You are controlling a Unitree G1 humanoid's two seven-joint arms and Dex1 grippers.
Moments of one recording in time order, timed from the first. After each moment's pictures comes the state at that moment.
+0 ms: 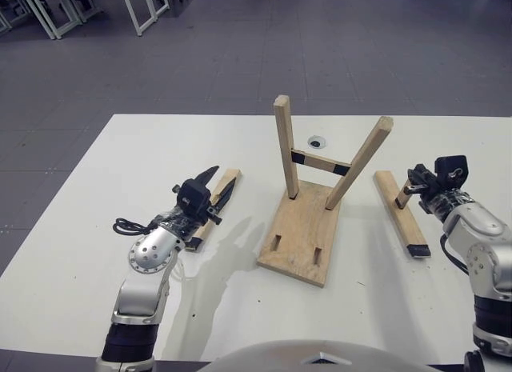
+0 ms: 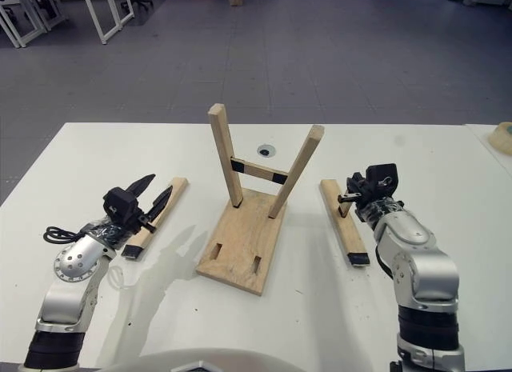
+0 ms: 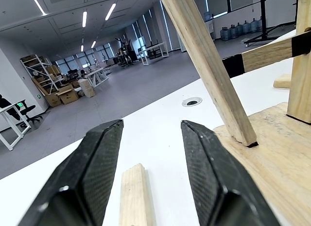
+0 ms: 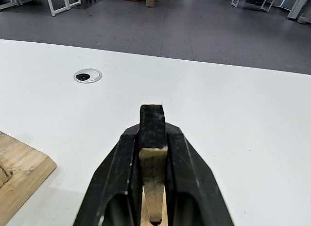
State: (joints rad) left arm 0.10 0.38 0.01 -0.27 -0.11 -0.01 -0.45; right arm -0.11 -0.51 -0.22 -0.31 0.41 0.77 0.14
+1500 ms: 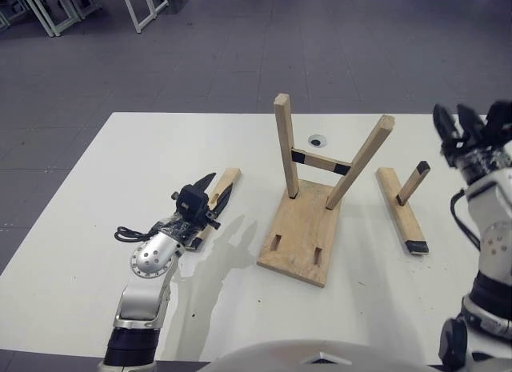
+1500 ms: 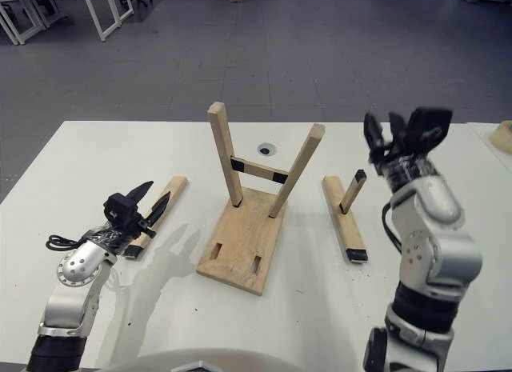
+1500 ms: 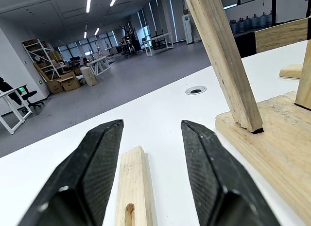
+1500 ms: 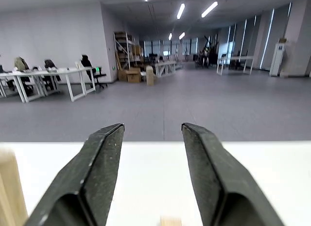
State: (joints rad) left arm 0.13 0.36 0.03 -0.24 -0.11 -0.01 -0.43; right arm -0.19 -0.40 -0.38 -0.46 0.46 0.67 0.15
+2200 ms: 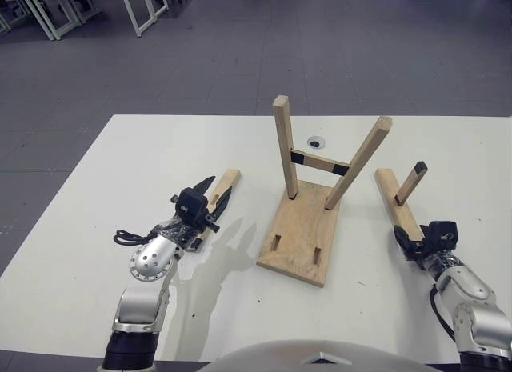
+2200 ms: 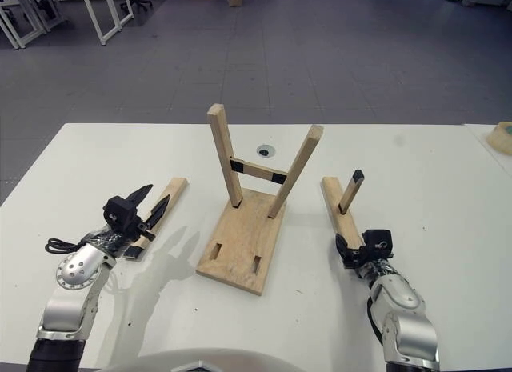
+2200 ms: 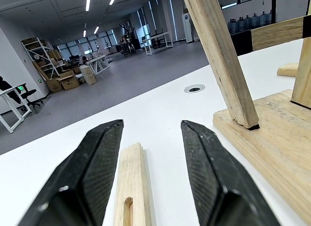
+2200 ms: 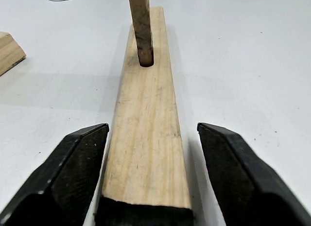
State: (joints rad) left arm 0.15 0.36 0.03 -0.24 -0.11 -0.01 -0.44; right arm 0.24 -0.35 -0.24 -0.16 0.27 0.42 0.29
